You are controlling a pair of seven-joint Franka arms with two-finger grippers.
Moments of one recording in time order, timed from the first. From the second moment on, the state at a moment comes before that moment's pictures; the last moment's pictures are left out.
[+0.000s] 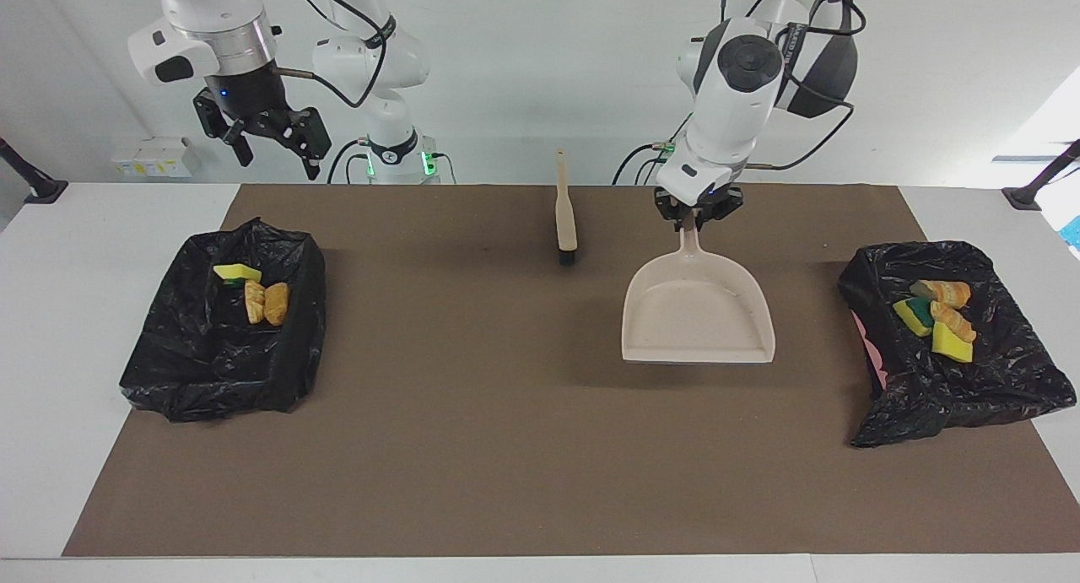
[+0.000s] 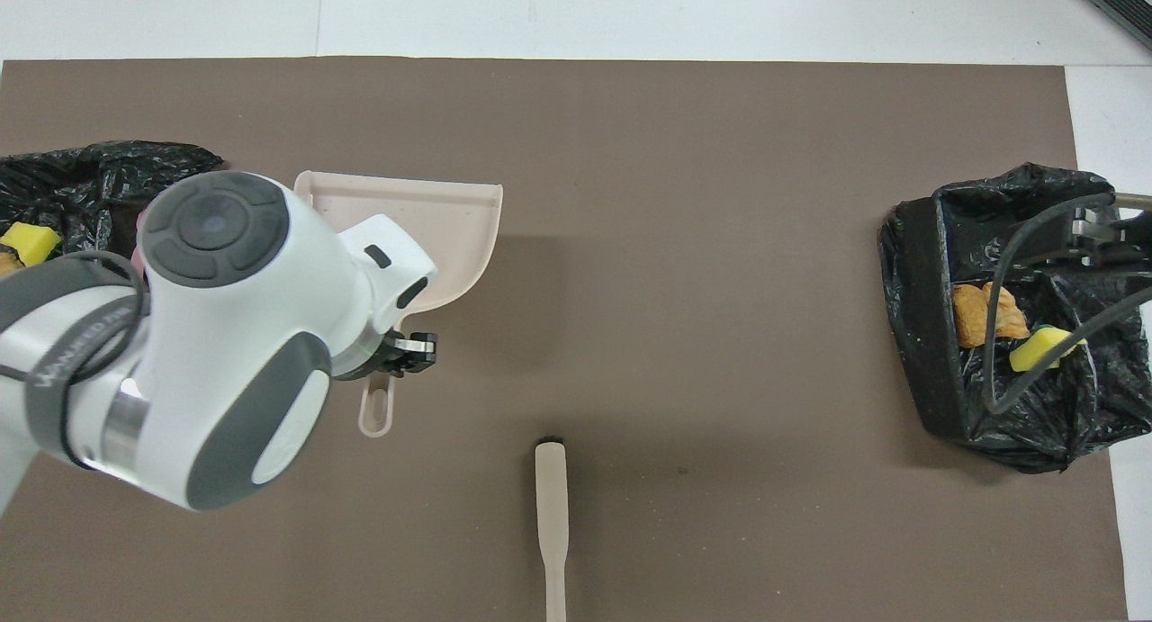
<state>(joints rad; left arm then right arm) -0.46 0.03 -0.06 -1.82 -0.03 1.73 -0.45 0.02 0.02 0.06 -1.39 -0.08 1.39 0.27</state>
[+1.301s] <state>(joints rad) -0.68 0.35 -0.03 -1.80 -0.14 2.19 -0.63 -0.01 -0.05 0.05 -1.49 -0.04 1.36 0.27</state>
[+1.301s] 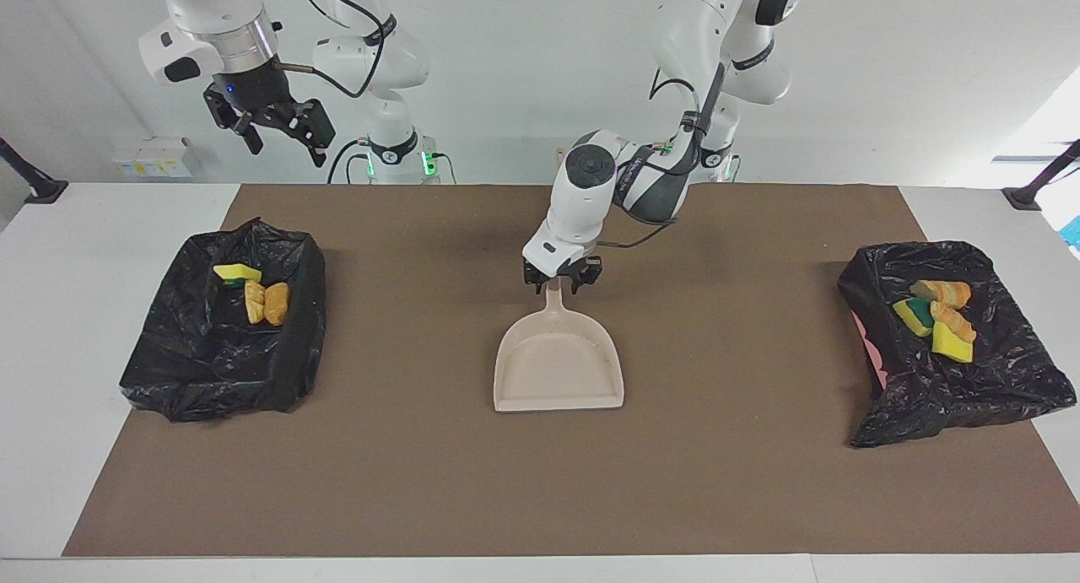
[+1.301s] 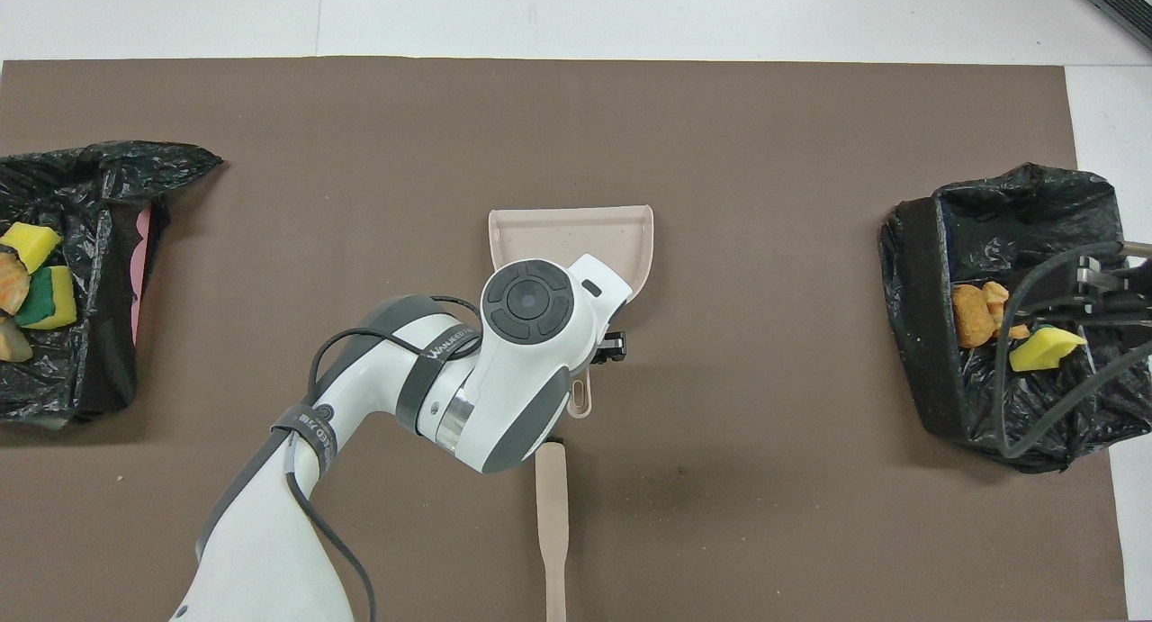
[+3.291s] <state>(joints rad) 0.02 0.00 0.02 -1.65 -0.07 1.64 0.12 -0.01 -0.05 0.05 -1.50 -0.01 1.42 0.27</state>
